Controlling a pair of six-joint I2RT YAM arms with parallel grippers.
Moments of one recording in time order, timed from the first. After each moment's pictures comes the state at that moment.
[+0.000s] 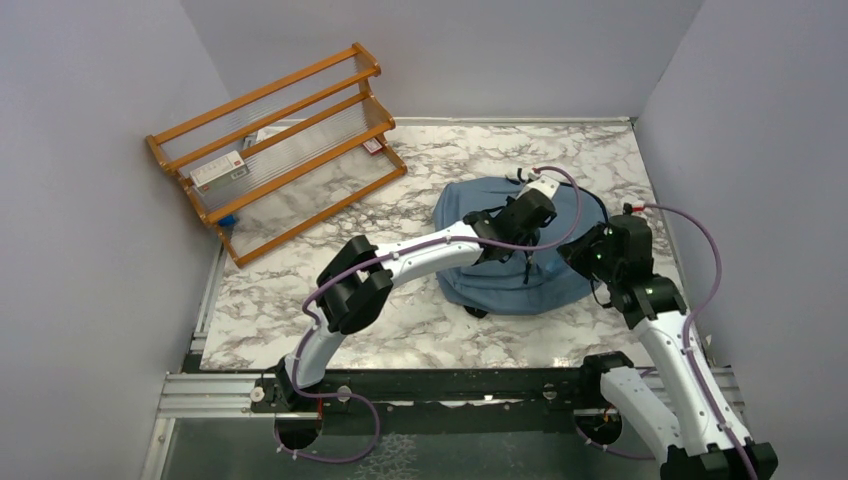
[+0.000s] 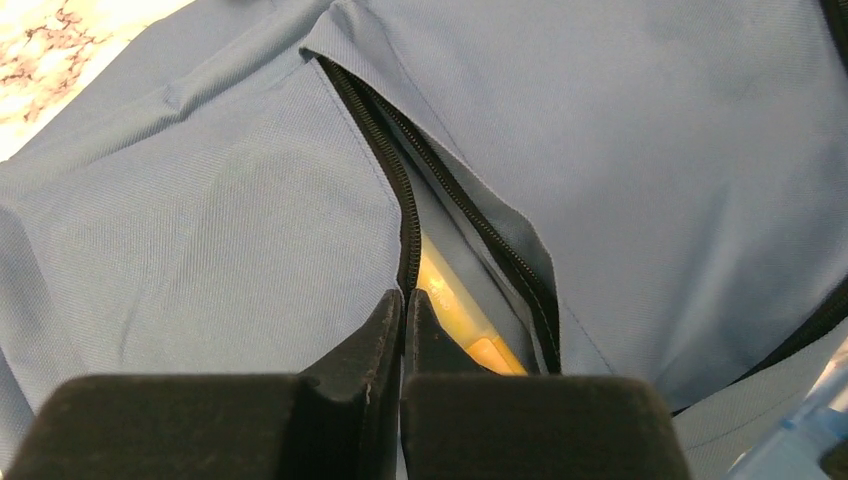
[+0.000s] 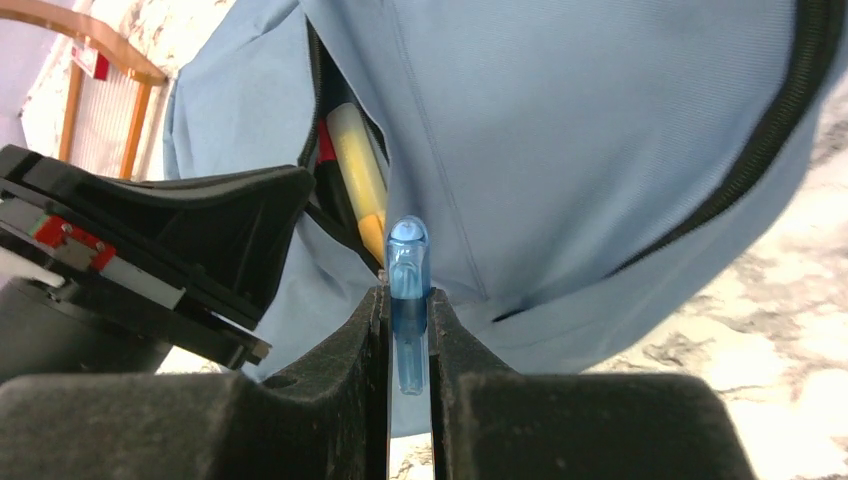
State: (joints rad) left arm -1.05 2.13 1.81 -0.35 -0.39 -0.26; right arm 0.14 0.72 0.70 -0.60 0.05 0.73
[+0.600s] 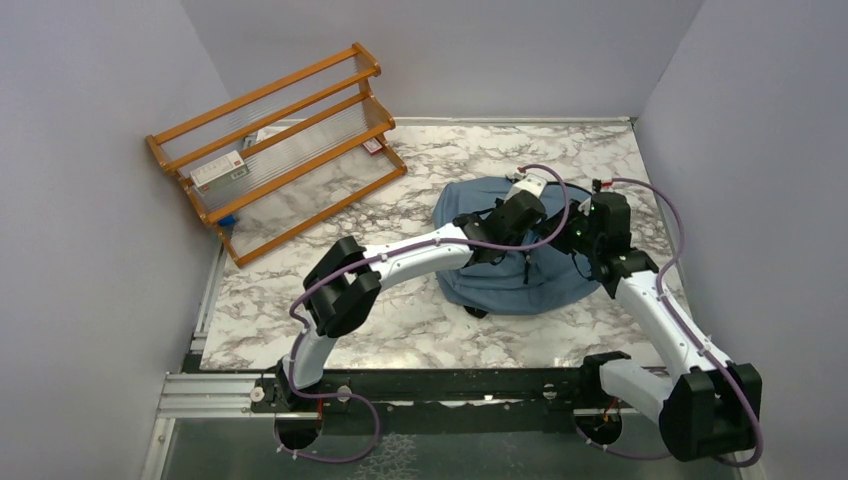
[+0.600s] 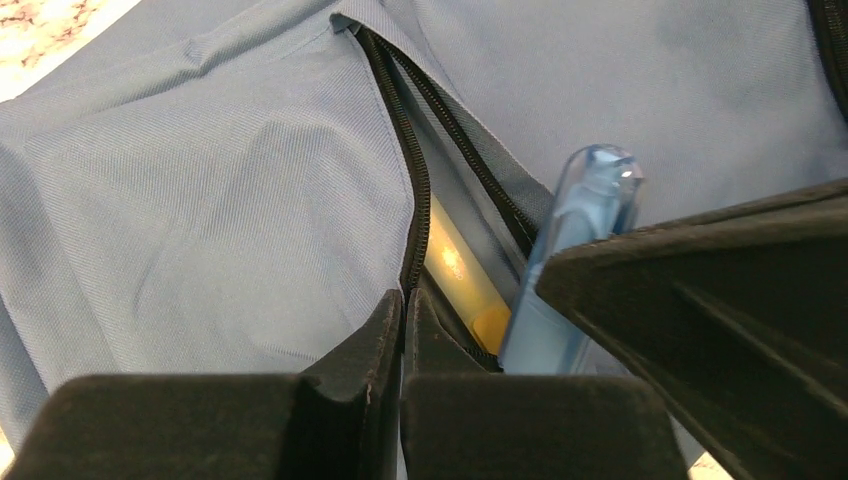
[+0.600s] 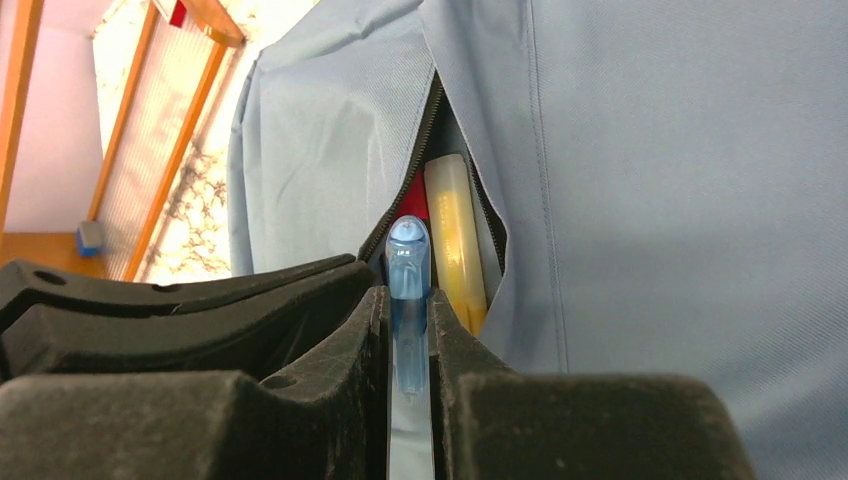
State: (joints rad) left arm -1.05 2.05 1.69 -0.31 -0.40 -0.35; right arm 0.14 1.02 0.68 -0.21 -0.17 0.66
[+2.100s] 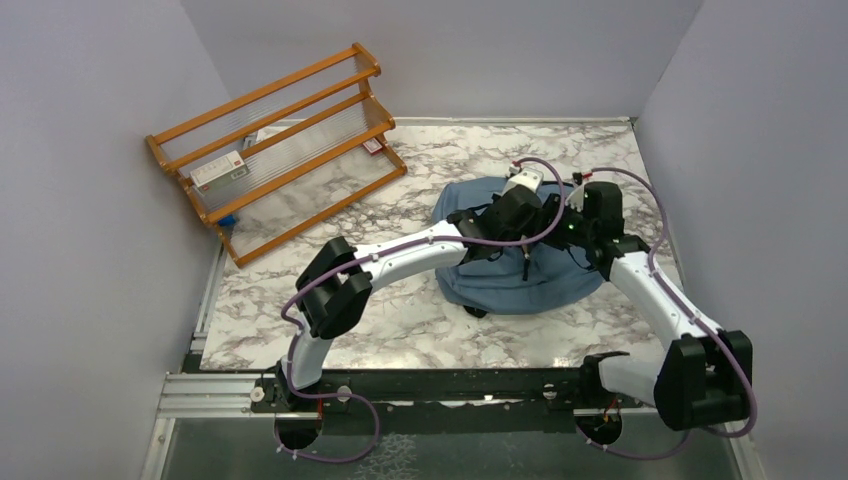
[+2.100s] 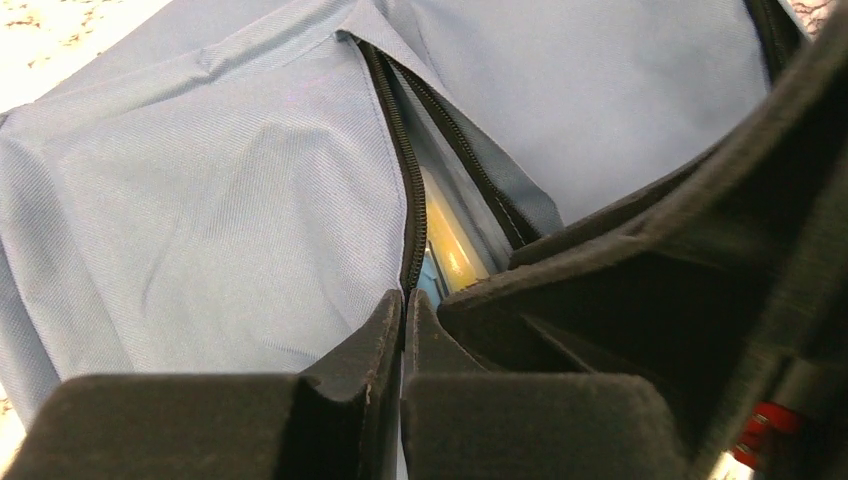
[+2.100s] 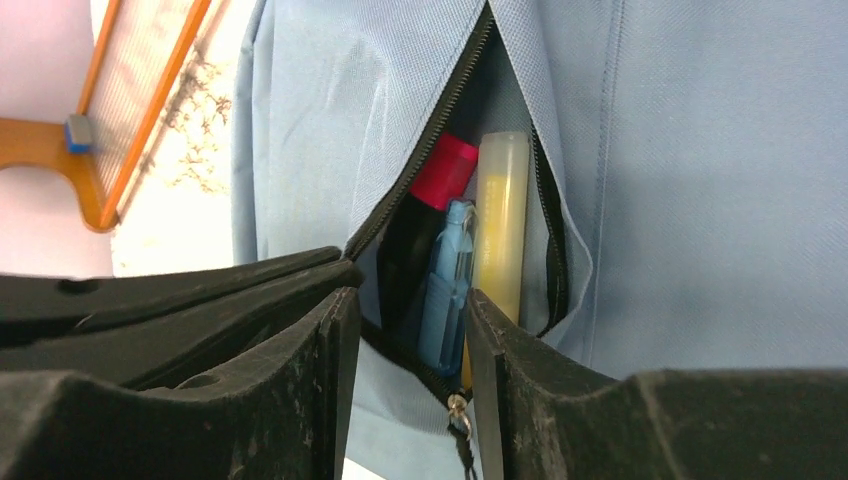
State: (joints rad) left arm -1.04 2.00 1.68 -0.31 -0.38 -0.39; right arm 0.13 1.22 0.75 -0.19 -0.39 0.54
